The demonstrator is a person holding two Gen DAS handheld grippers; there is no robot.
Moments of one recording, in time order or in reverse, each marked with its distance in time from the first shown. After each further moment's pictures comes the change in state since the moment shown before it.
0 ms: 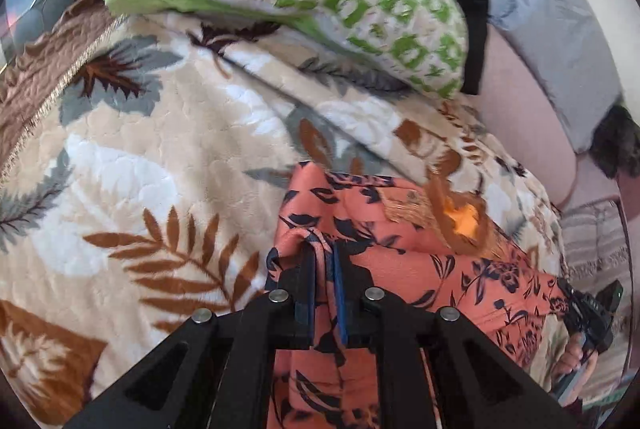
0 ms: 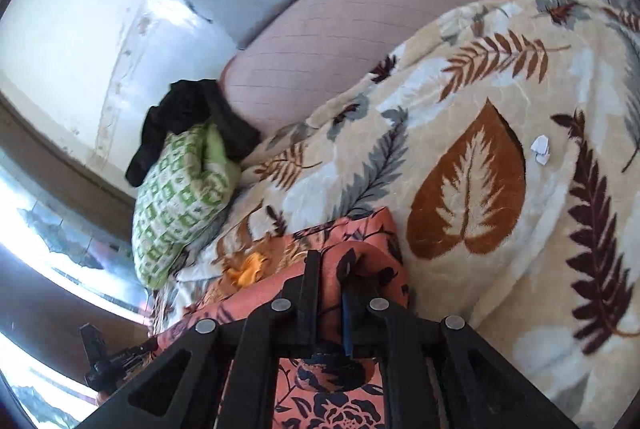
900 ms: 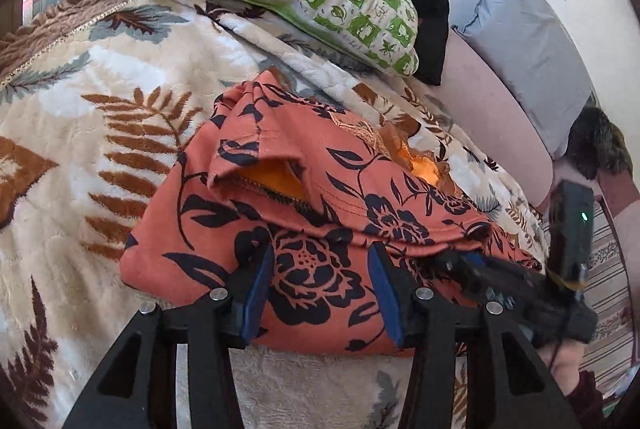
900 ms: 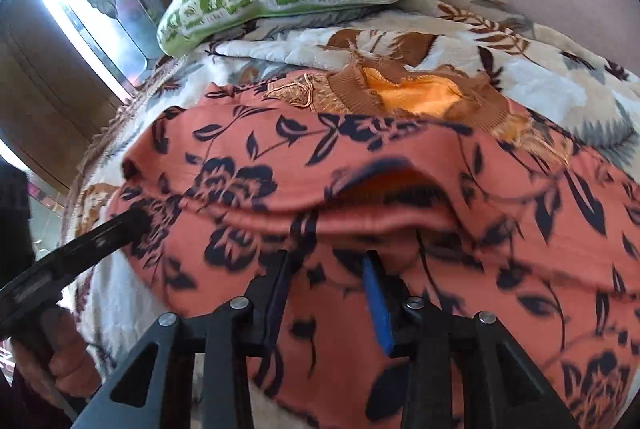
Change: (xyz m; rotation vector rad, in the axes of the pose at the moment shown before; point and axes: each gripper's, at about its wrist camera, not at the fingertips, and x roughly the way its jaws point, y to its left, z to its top) left arm -0.024 -0.023 -0.135 -0.014 -0.174 -0.098; right arm 0.137 0.186 -0.162 -0.747 0.389 -0.062
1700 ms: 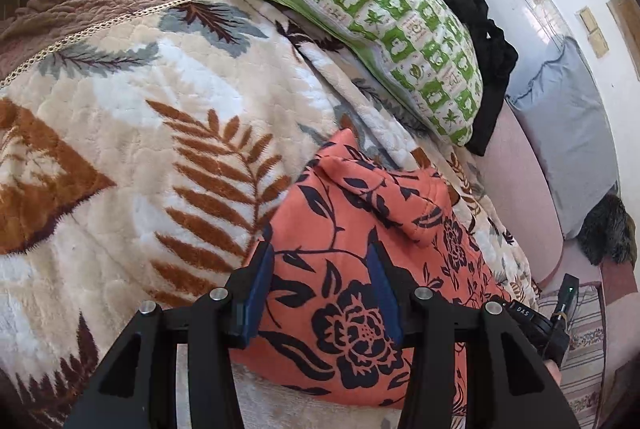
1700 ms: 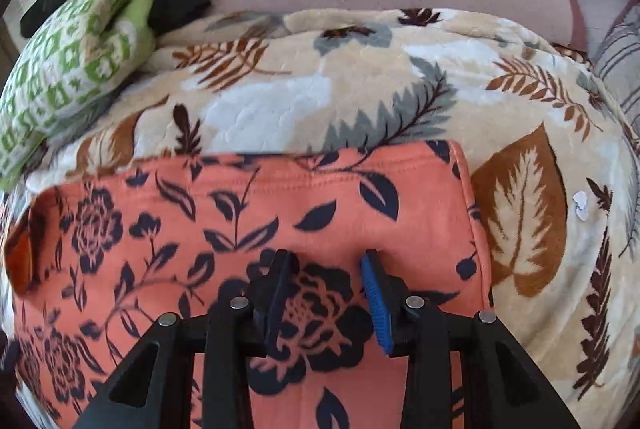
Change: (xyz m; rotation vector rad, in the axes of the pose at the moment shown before) left arm -0.015 0.048 0.035 -0.249 -0.087 0.062; right arm -0.029 -0.163 0.025 0.423 -0.057 -0.426
